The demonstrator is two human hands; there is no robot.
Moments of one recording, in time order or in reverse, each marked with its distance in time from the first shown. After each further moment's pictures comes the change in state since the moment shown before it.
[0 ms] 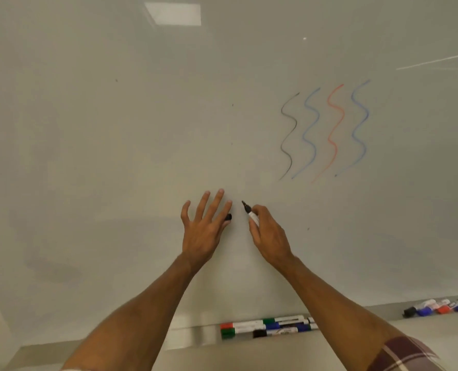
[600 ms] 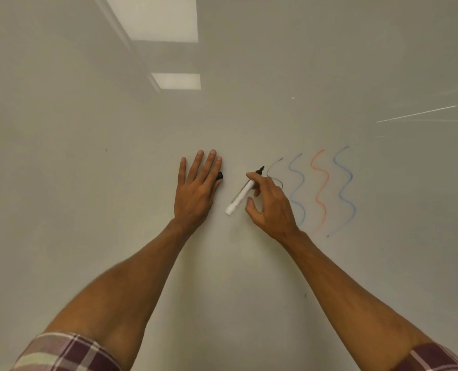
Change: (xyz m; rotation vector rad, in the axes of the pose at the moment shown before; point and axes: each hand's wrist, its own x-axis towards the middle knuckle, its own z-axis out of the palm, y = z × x) left_hand 0.215 -0.046 -0.045 0.029 0.390 0.068; right_hand 0.171 -0.013 -0.089 -0.021 0.334 -0.402
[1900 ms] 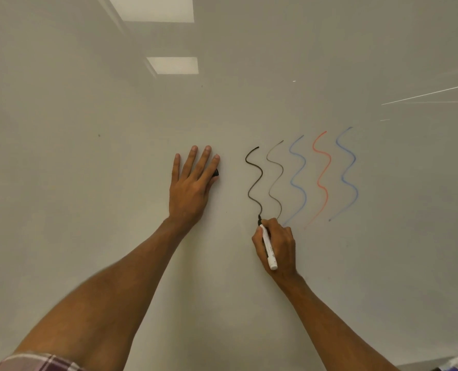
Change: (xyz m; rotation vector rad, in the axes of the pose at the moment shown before) left_hand -0.024 0.003 -0.004 -0.026 0.012 0.010; right_hand -0.111 -0.001 0.029 -0.115 0.159 0.264
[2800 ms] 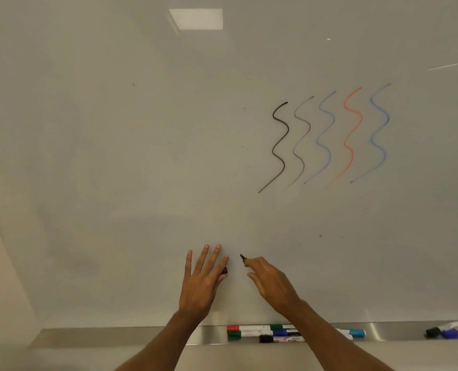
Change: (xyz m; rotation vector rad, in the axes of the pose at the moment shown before) left_hand -0.302 0.088 -0.062 -0.015 -0.669 -0.173; right_hand -0.167 -0.010 -0.019 0.160 -0.812 -0.092
